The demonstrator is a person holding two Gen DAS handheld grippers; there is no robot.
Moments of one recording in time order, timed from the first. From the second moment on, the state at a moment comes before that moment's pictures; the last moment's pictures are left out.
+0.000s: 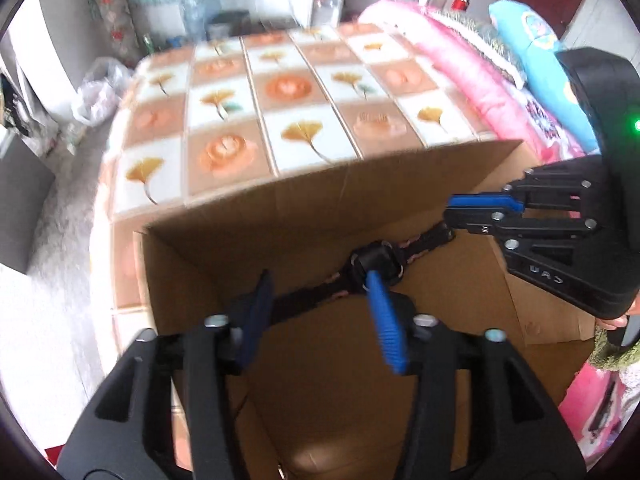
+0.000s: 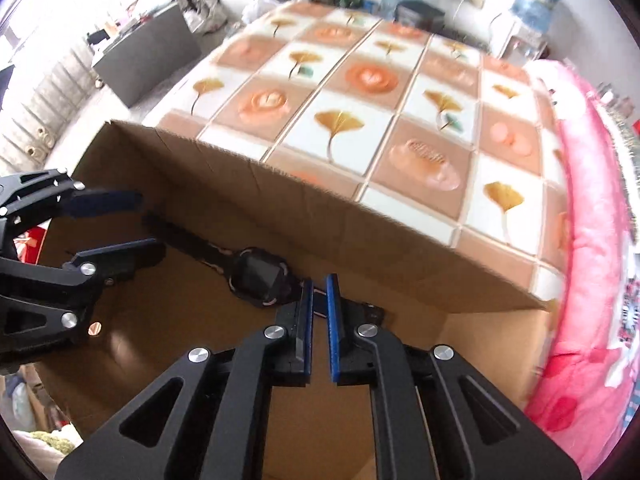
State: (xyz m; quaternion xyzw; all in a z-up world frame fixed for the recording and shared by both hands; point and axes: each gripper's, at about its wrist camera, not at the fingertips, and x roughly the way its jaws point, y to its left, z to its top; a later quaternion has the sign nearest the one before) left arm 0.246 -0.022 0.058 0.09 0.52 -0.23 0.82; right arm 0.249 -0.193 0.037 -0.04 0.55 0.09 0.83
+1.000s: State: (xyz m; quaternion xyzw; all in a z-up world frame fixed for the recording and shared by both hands) left arm -0.007 0.130 0.003 -0.29 0.47 -0.15 0.82; right arm -0.045 -0.120 0.060 0.04 0.34 -0.01 0.94
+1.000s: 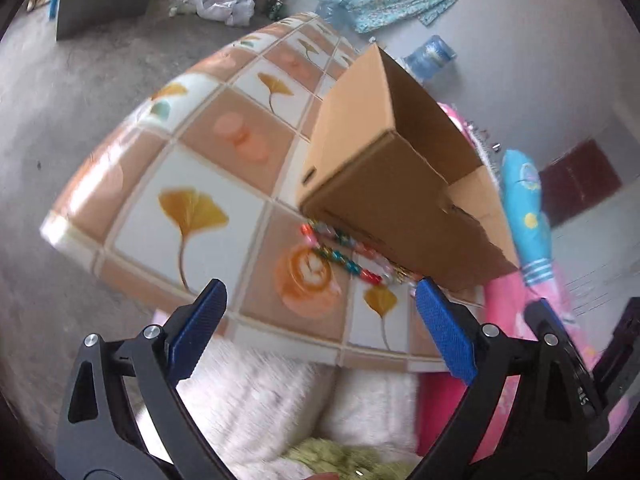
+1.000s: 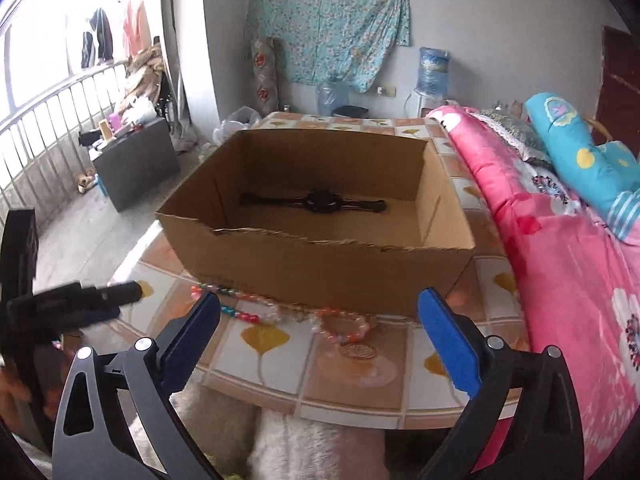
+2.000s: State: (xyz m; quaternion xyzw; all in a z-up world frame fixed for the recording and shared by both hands) left arm 0.050 0.097 -0.024 -0.14 0.45 -0.10 0.88; right arm 0.009 -0.133 -0.006 0.14 0.42 0.00 0.90
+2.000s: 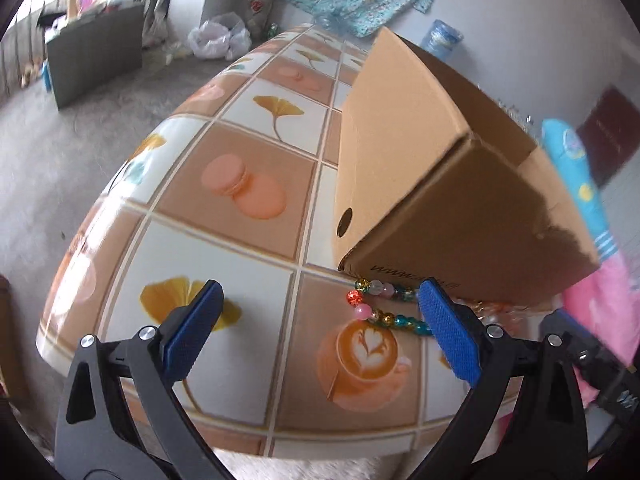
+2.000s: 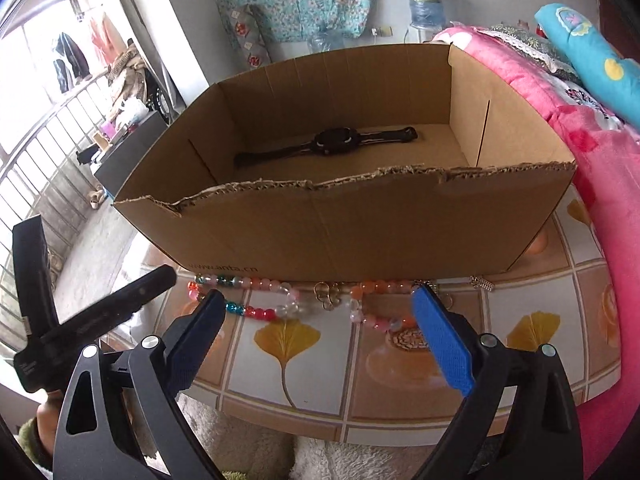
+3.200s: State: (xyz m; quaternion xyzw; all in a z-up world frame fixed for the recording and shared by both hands) left arm -0.023 0.061 -0.008 0.04 0.40 -0.18 0.90; right arm 0.030 -0.090 -0.032 0.07 0.48 0.10 0.87
